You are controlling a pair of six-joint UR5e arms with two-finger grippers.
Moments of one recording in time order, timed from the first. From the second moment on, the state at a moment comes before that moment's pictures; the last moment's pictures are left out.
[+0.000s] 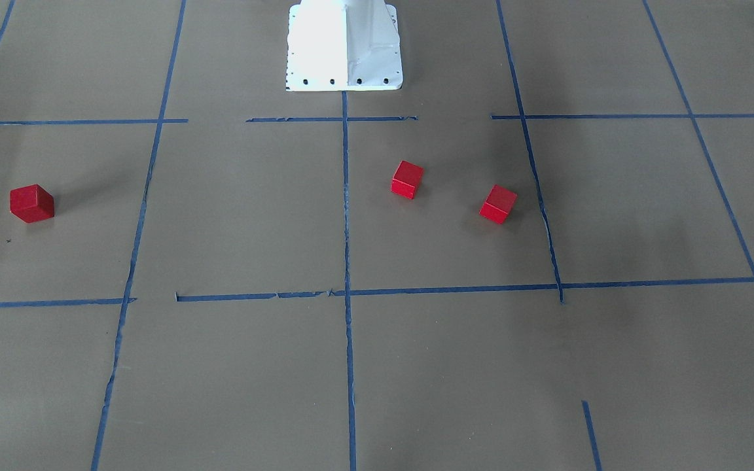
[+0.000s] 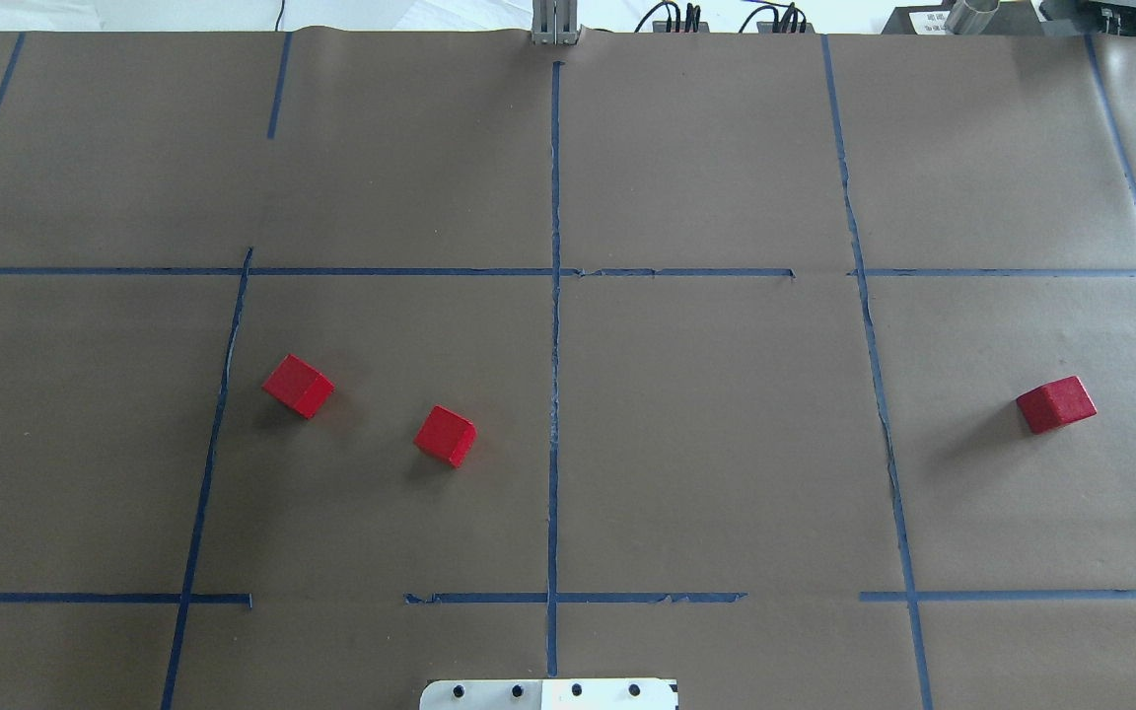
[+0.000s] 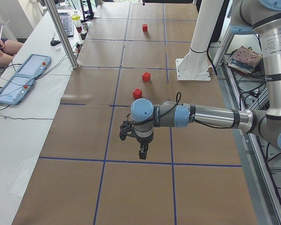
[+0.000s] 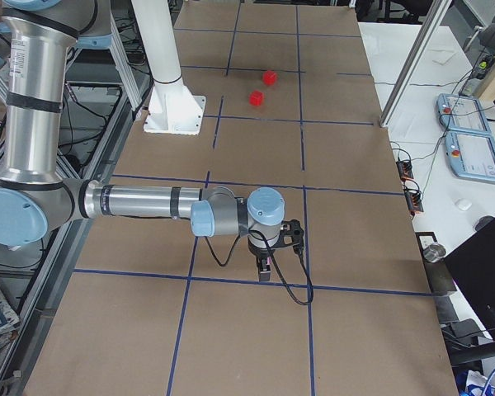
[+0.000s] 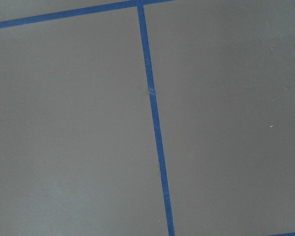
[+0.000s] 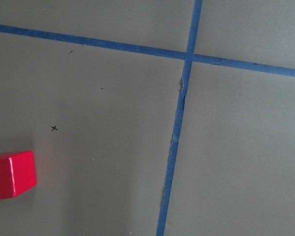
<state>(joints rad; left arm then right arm) -1.52 -1.30 -1.94 -1.45 -2.33 0.12 1.48 -1.74 1.73 -1.46 2.35 -0.01</state>
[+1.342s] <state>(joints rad) -1.52 -1.30 -1.94 -1.45 -2.38 0.12 1.01 -1.70 1.84 -1.17 2.20 0.49</state>
